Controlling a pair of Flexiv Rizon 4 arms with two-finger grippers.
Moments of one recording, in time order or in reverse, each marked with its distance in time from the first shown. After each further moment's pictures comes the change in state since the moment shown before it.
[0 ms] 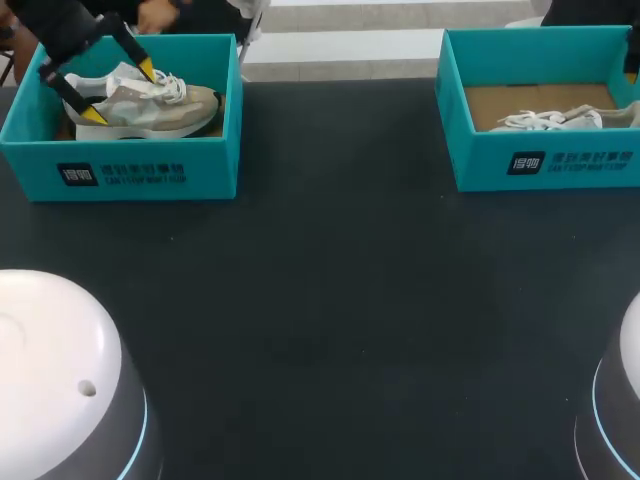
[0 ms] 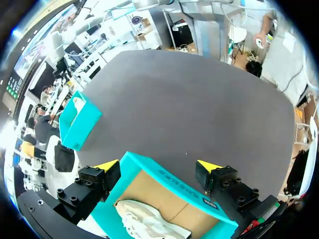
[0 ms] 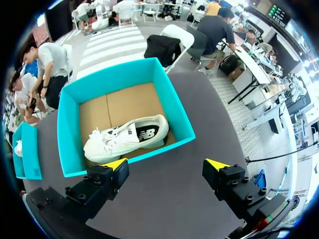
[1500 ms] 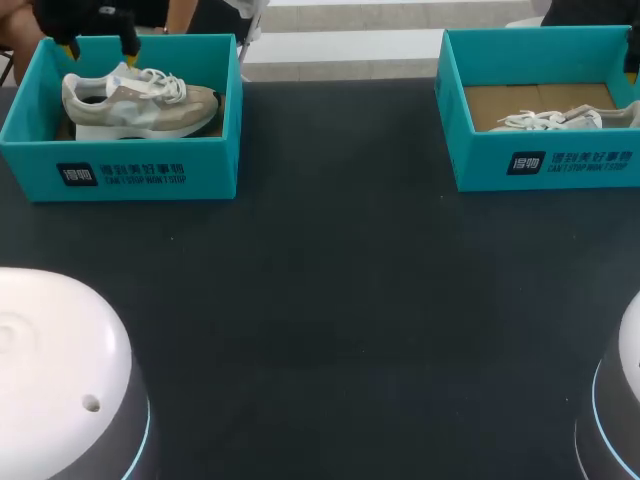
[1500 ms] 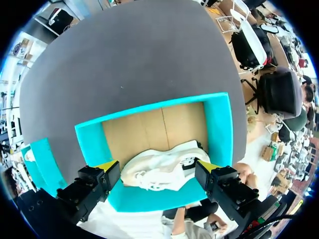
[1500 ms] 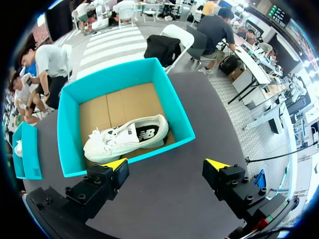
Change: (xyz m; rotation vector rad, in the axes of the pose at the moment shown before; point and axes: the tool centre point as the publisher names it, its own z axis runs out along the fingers) left arm -0.026 0.118 -0.037 -0.412 0.485 0.806; right arm 0.000 0.000 0.000 0.000 0.000 0.000
